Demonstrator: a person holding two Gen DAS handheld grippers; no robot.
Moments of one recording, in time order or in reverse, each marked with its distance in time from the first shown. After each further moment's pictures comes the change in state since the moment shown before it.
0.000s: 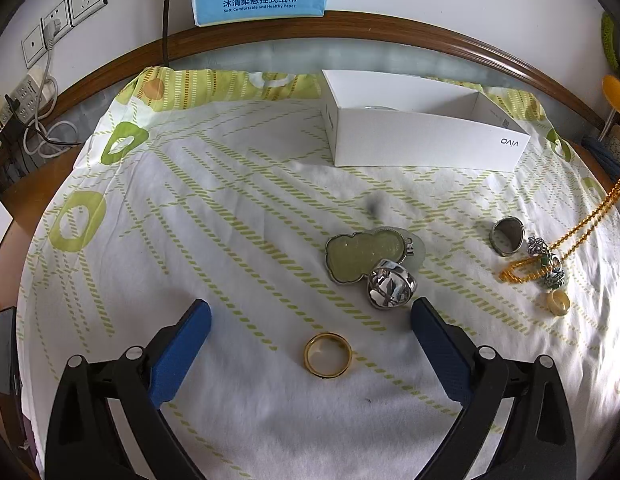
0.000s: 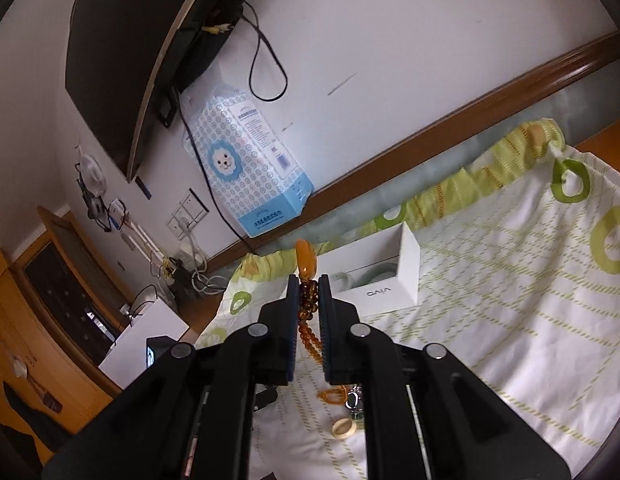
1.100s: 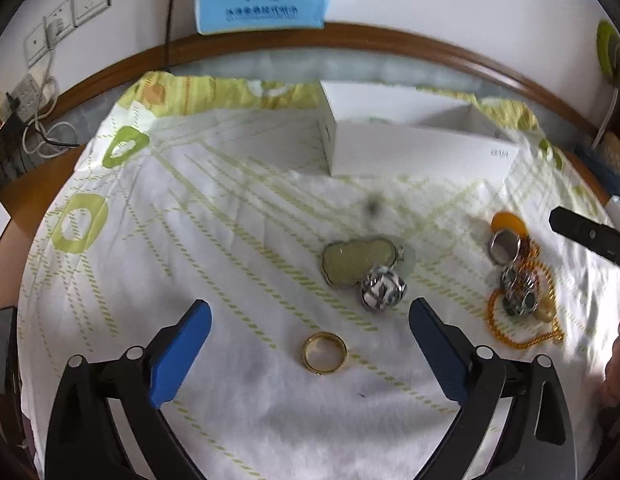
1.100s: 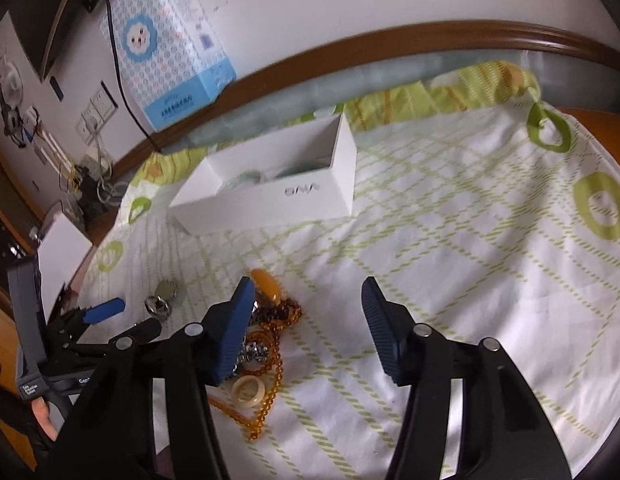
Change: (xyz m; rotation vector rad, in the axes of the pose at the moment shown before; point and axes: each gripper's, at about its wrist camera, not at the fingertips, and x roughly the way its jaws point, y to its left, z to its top) left arm -0.006 -0.001 0.001 -0.004 -0.007 -0.022; right arm 0.068 -0.013 -0.041 -0.118 0.336 -0.349
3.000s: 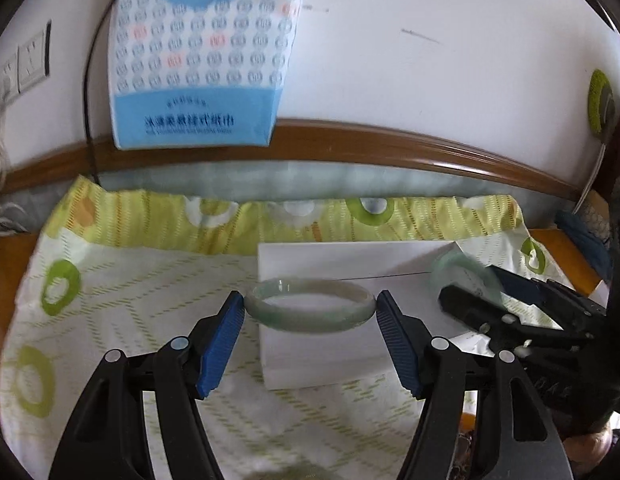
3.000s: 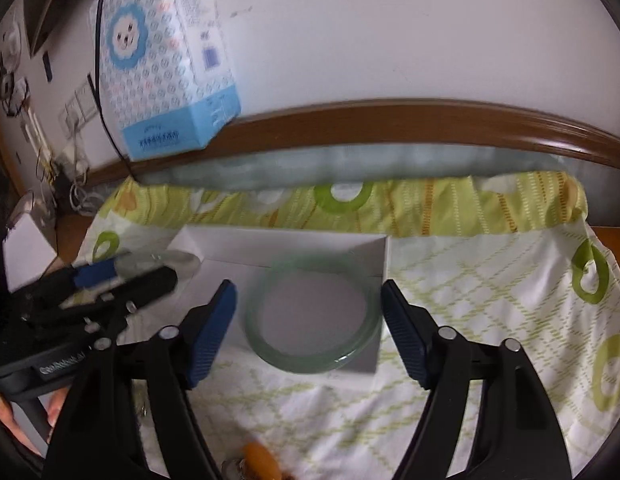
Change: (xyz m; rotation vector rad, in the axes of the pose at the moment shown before) left arm 0.023 -0.023 0.121 -0.028 -0.209 -0.146; right arm 0.059 0.027 0.093 -0.152 -0.099 -0.076
